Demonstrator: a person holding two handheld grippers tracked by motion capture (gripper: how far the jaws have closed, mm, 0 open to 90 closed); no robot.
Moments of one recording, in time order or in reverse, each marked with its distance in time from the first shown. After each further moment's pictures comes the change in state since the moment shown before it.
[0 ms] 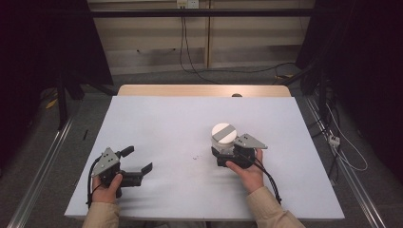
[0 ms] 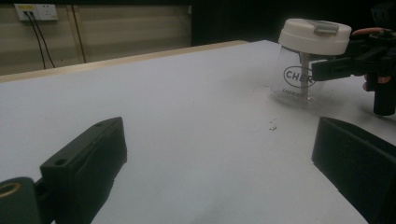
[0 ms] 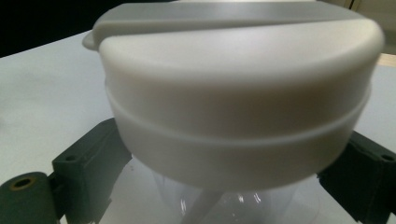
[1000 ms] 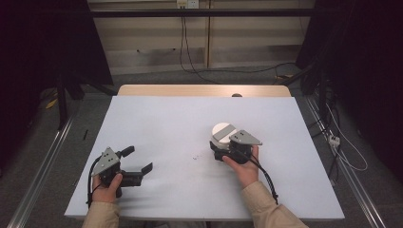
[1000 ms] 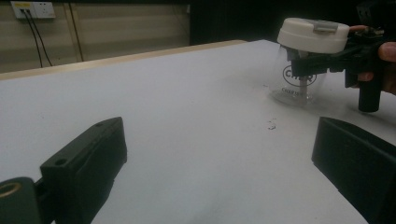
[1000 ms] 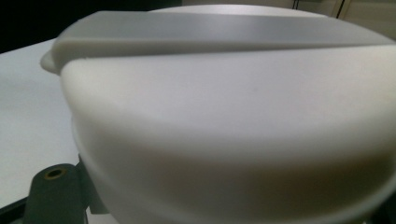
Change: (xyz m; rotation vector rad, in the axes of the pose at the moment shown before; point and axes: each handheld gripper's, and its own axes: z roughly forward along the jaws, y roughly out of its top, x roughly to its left) left arm 0.001 0.000 0.001 -0.002 -0.005 -0.011; right arm 0.000 0.005 0.014 -0.006 -0.032 -0.005
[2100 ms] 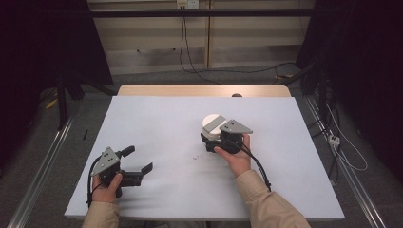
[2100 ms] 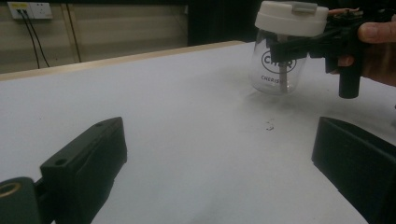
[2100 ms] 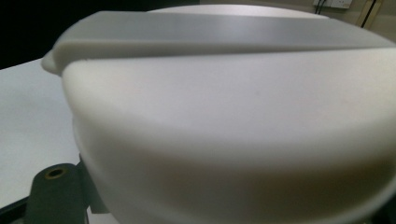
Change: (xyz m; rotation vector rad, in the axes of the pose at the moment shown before) left arm 0.001 0.000 0.000 0.003 -0.013 0.000; right arm 0.009 0.030 0.025 -0.005 0.059 -0.051
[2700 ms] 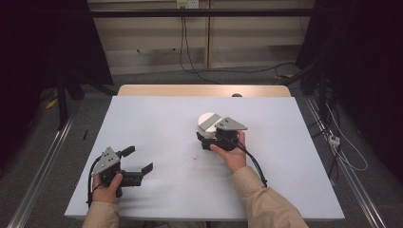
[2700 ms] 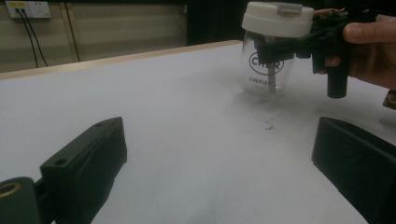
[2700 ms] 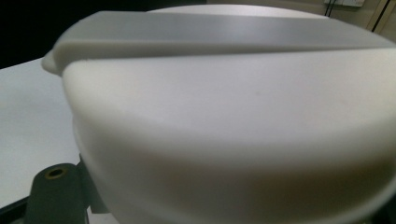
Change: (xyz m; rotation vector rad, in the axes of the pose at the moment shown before) left arm 0.000 0.000 0.001 0.003 -0.004 0.001; right arm 0.002 0.003 0.016 0.011 0.026 -0.011
